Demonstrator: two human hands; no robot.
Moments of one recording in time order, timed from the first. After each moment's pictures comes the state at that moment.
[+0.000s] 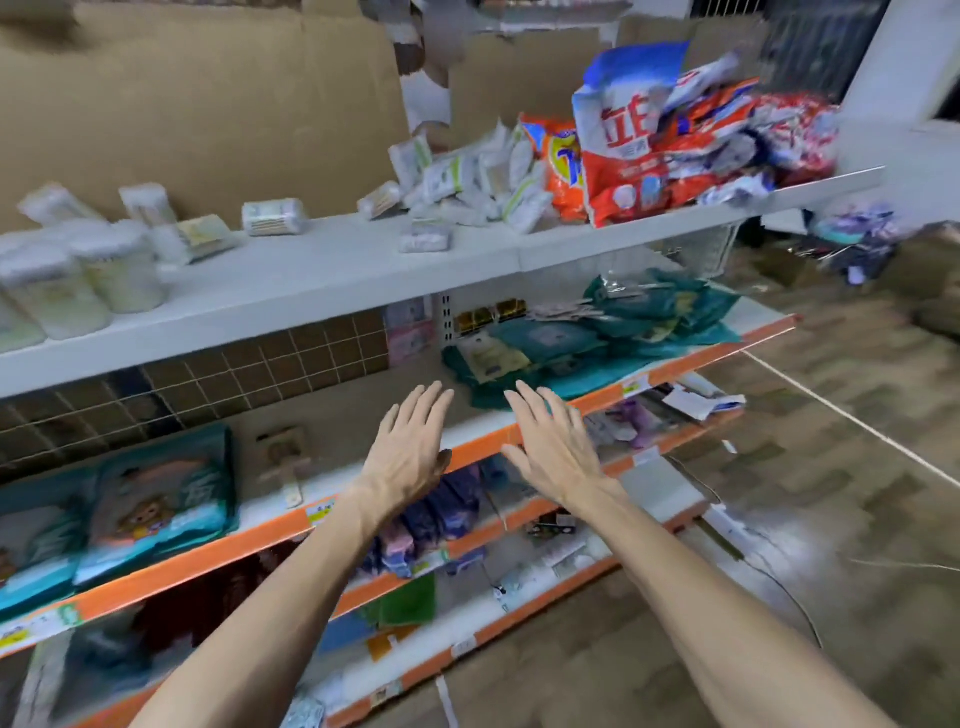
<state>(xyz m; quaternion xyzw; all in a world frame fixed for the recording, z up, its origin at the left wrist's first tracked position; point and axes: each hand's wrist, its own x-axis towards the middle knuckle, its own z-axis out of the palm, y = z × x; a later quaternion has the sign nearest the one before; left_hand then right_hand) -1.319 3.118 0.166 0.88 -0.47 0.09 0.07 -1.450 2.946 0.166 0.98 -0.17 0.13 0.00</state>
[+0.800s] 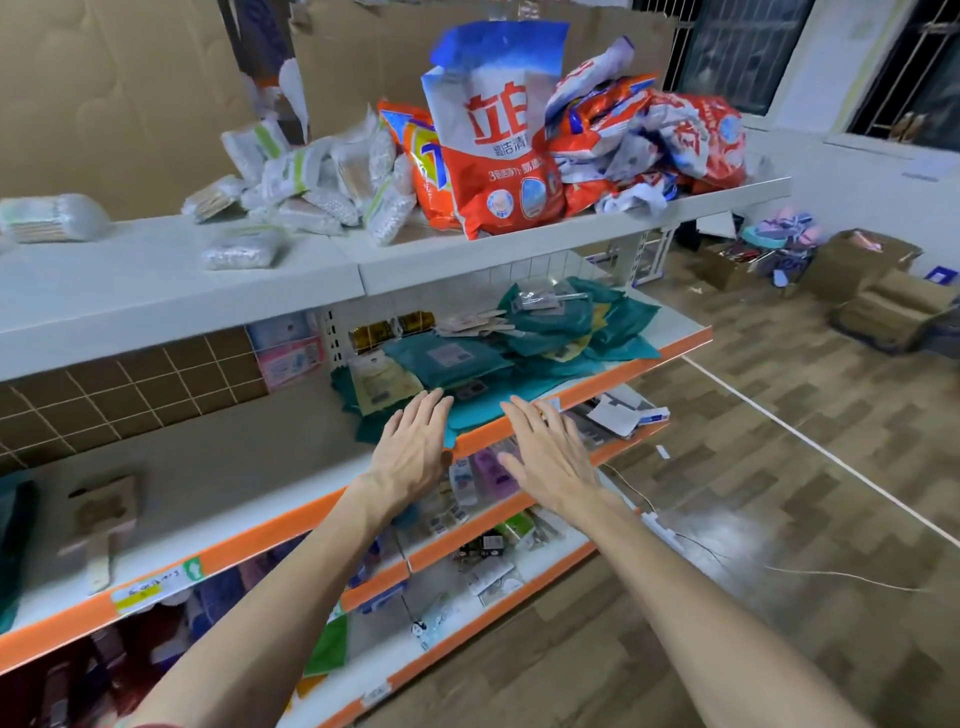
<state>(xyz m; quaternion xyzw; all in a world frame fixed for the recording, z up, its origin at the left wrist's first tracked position) -1.332 2.900 0.132 0.87 -0.49 0.04 0.11 -1.483 2.758 0.146 0.97 -0.21 0.10 -0.01</state>
